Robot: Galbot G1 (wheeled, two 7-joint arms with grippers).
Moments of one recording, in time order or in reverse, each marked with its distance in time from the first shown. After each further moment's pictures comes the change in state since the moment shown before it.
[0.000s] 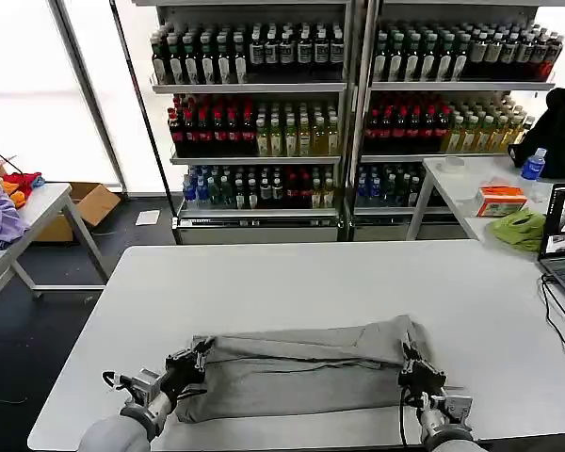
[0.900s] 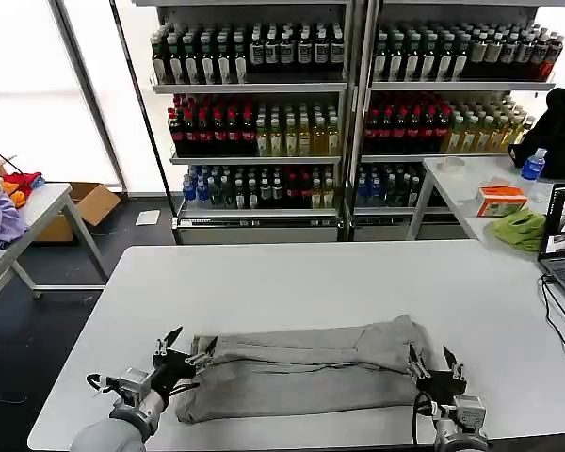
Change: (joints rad) left arm 0.061 -0.087 -0.107 -0.105 0.007 0.060 -0.067; right arm -0.043 -0.009 0.063 0.049 -0.065 0.030 0.043
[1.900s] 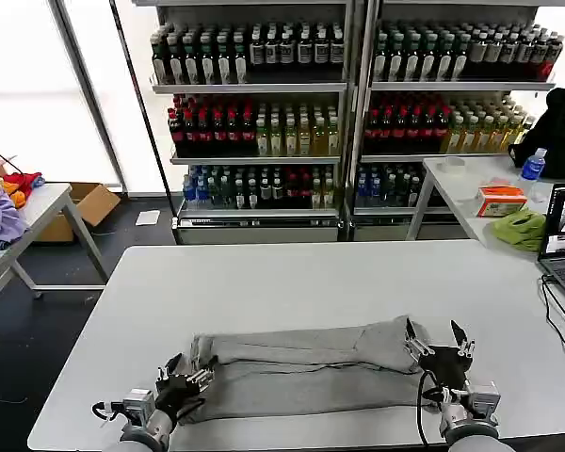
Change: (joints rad) left arm 0.063 -0.168 -0.031 0.053 0.002 0.009 -0.013; right arm 0.028 -0.023 0.009 0.090 0.042 -0.004 0.006
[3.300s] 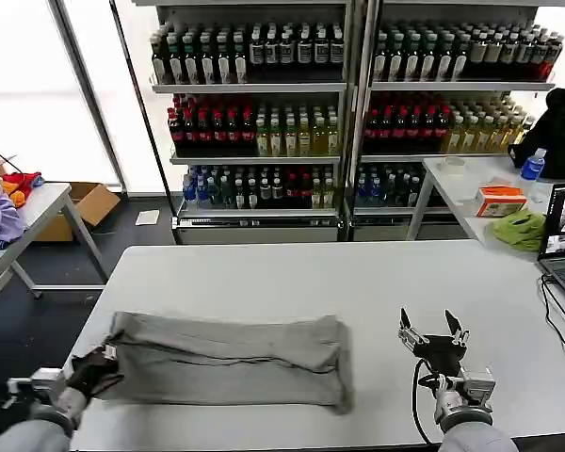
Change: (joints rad) left arm 0.005 0.276 -0.359 0.064 -0.131 -0.024 0.075; right arm 0.070 -0.008 -0.023 -0.010 0.032 -0.025 0.016
